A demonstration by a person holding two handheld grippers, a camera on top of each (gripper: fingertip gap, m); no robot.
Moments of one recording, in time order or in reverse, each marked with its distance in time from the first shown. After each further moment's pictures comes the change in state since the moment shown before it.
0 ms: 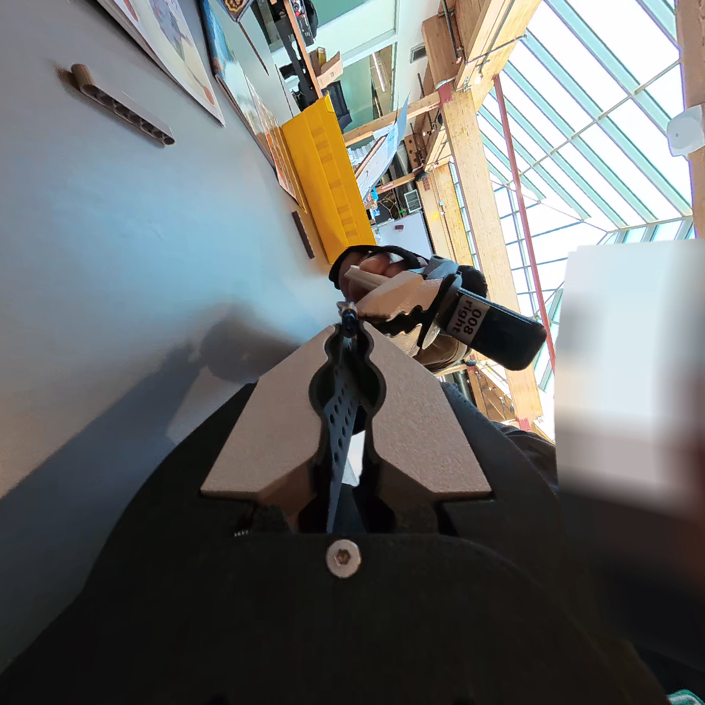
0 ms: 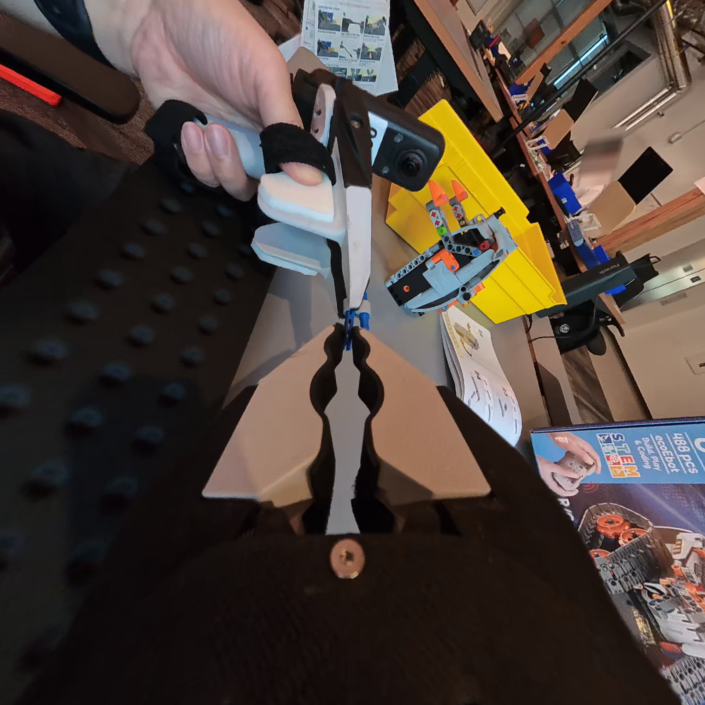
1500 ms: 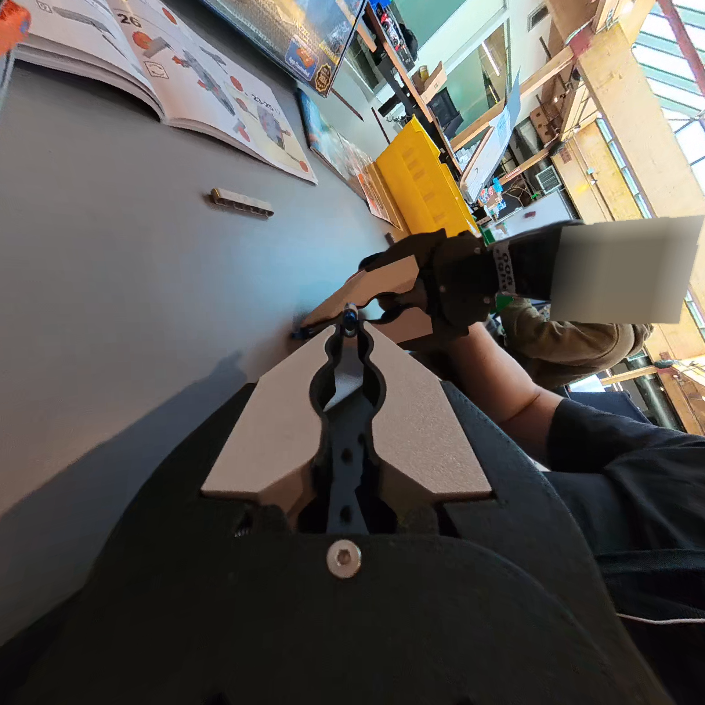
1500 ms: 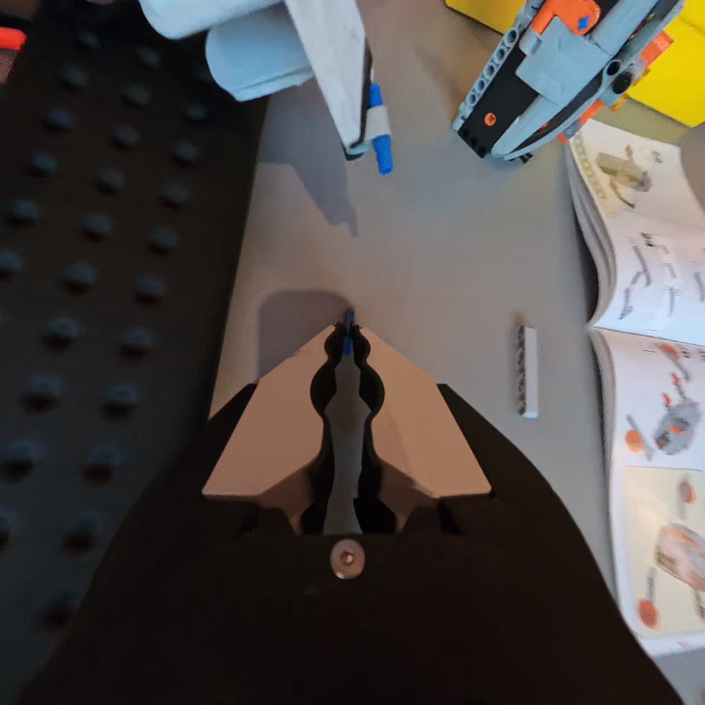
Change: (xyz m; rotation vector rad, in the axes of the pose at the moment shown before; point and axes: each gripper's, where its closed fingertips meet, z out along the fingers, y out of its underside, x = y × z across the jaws) left arm -0.017 -0.017 -0.026 0.041 -0.315 0.297; right arm -0.024 0.070 0.034 -0.320 -0.213 0.372
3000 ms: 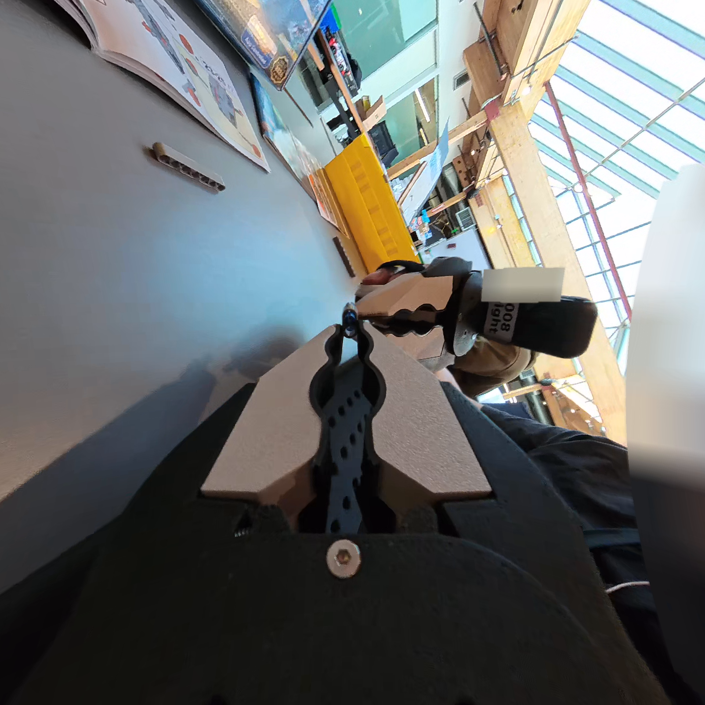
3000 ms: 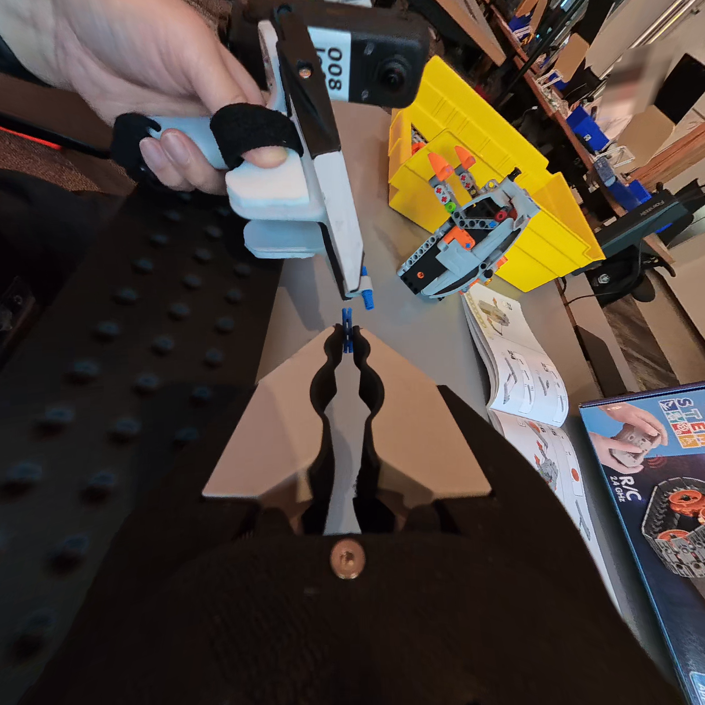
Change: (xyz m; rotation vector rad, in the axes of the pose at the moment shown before) left arm 0.016 0.010 0.002 0.037 0.159 -0.156; right arm -0.011 -0.060 -0.041 0.291 0.195 -0.196
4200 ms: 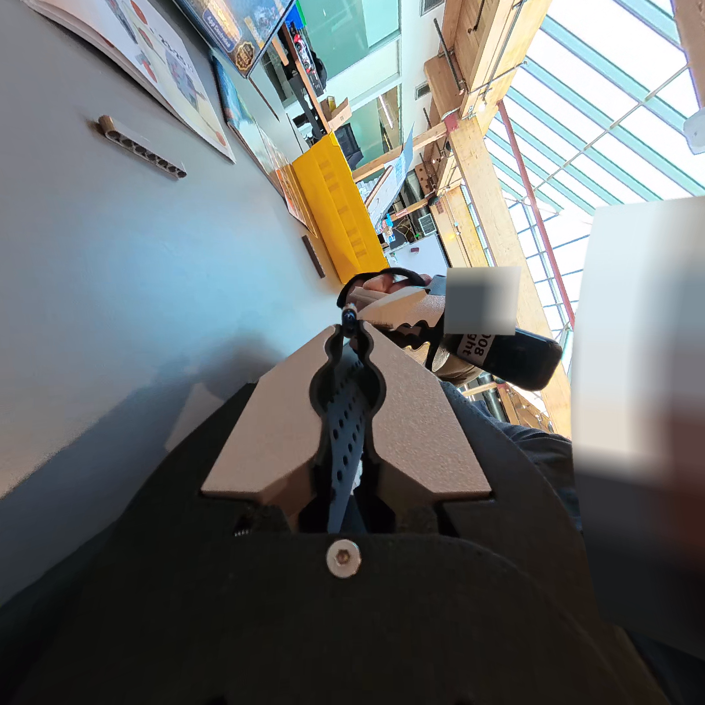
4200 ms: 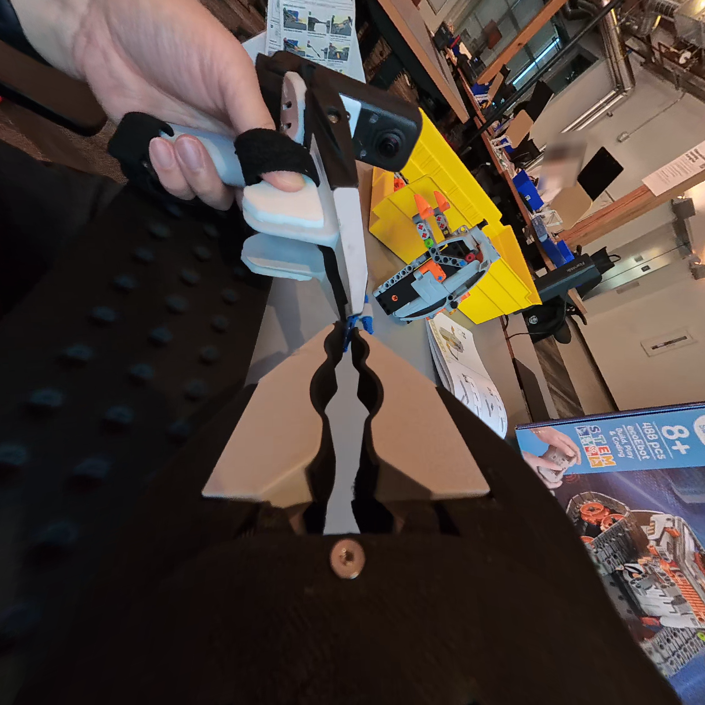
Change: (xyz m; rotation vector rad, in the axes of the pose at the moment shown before) left arm 0.012 0.002 0.008 0.010 0.110 -0.067; right arm -0.001 -0.013 -0.009 0.046 0.086 -0.173
